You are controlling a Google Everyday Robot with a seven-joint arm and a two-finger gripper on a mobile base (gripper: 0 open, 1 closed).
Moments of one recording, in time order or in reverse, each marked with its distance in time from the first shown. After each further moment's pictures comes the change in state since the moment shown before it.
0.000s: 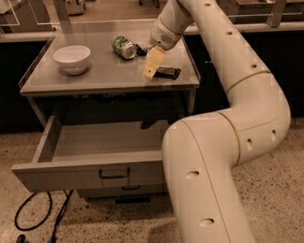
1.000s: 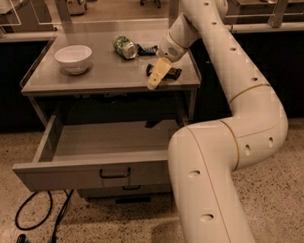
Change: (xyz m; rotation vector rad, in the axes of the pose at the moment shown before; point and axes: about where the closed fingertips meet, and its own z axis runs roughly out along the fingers) arm 0.048 -0.013 0.030 -0.005 -0.023 0.130
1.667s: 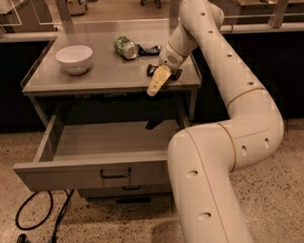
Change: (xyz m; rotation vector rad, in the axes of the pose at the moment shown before) arm 0.021 0.003 0.027 -0.048 0.026 0.068
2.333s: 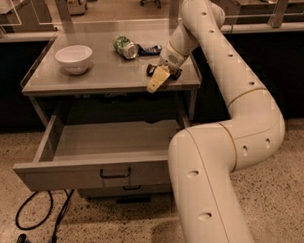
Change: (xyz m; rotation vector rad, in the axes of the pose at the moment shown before) arm 0.000 0.000 0.000 0.000 0.000 0.000
